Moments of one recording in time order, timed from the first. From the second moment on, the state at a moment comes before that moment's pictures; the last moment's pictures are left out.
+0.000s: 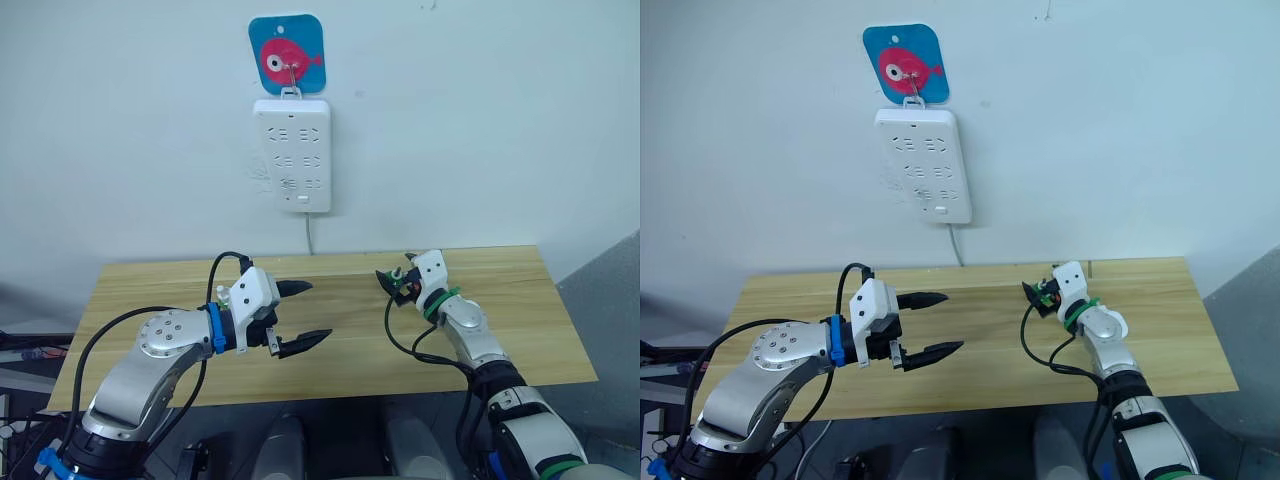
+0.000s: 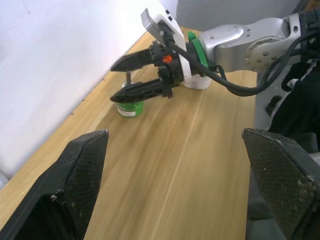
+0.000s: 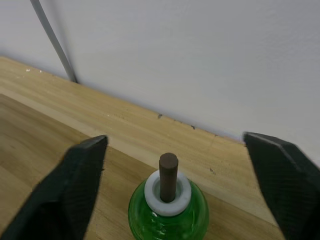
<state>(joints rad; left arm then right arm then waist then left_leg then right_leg) -0.08 0.67 -0.07 -0.43 -0.43 0.40 -0.91 -0.47 -0.22 0.09 0.70 0.11 -0.24 0.45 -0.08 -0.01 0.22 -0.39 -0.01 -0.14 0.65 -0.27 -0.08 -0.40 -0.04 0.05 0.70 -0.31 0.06</state>
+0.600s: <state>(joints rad) 0.37 0.44 0.22 -0.42 -0.31 0.30 -0.51 -0.27 -0.68 0.16 -0.35 0.34 0.35 0.92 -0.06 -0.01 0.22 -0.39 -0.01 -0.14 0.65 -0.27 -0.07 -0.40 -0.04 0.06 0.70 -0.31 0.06</state>
